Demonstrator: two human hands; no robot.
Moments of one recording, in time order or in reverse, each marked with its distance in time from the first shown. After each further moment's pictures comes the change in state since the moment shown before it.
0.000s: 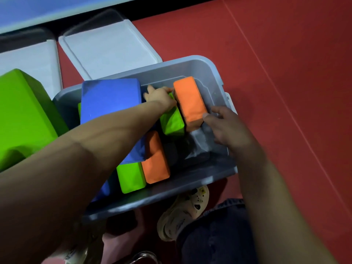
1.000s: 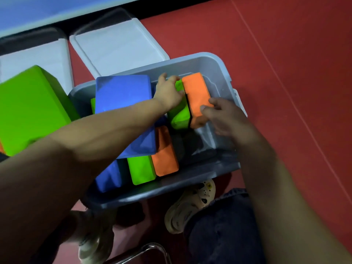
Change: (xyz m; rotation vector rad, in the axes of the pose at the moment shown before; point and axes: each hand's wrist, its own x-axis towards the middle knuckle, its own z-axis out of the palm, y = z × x) left_hand -0.017 -0.009 -0.022 -0.092 0.084 0.279; right_hand 0.002 -0.016 0.016 -0.056 -0.021 -0.079
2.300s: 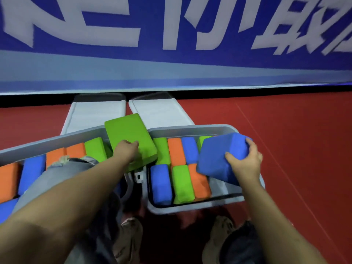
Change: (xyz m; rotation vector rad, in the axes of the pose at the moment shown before) left_hand -0.199 -0.187 -0.216 -0.484 0.293 -0.456; right_hand -0.156 -0.064 0.064 0.045 0.565 -0.276
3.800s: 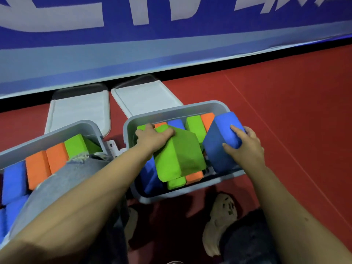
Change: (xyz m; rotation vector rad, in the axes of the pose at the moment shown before) left_hand -0.066 0.066 0.109 0.196 -0.197 0.044; right_hand 0.036 0.083 -0.027 -0.482 -0.139 -0.123
